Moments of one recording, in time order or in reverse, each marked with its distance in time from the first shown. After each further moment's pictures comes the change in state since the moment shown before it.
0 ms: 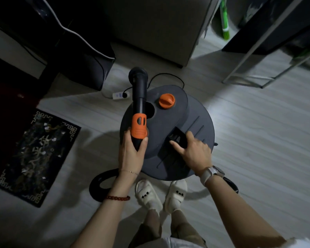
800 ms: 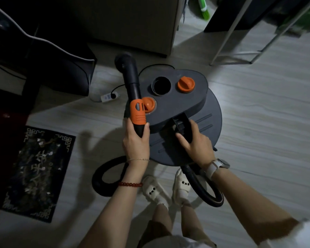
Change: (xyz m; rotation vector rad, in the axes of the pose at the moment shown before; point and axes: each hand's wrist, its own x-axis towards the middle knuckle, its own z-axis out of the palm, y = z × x) left_hand 0.017 0.023 0.039 0.097 0.130 0.089; right_hand -0.012 0.017 0.006 0.374 0.066 0.147
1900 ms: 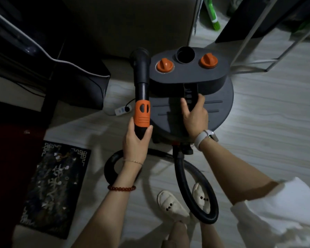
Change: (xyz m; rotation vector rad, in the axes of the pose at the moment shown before) left_hand 0.086 -0.016 -0.047 -0.239 -0.175 0.111; right_hand 0.116 -0.091 0.021 0.341 0.279 0.149
